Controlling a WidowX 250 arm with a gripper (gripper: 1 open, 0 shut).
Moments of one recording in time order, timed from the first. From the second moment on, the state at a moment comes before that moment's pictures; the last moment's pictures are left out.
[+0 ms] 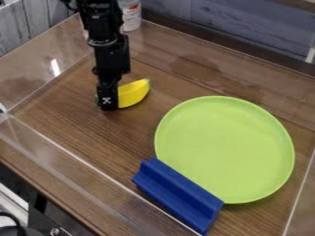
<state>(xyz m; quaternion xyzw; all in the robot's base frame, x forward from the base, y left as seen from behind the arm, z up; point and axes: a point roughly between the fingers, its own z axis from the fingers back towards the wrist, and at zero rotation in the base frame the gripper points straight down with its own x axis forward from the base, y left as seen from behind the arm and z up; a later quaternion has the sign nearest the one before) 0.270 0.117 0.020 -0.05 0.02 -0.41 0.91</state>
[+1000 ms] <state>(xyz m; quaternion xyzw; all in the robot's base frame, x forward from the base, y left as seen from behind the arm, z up) 0.278 0.107 0.019 -0.06 0.01 -0.41 0.91</state>
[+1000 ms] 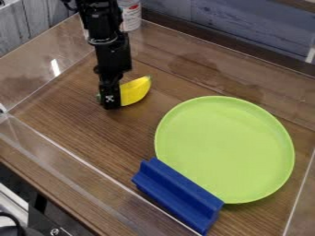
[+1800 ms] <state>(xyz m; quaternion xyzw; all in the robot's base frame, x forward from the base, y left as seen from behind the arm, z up) 0.281 0.096 0.021 -0.07 0.01 -0.40 0.91</state>
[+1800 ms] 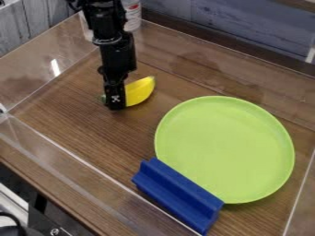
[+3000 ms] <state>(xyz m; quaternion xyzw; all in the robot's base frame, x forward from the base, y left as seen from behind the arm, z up) 0.289 0.082 0.025 -0.08 0.00 -0.39 0.92</state>
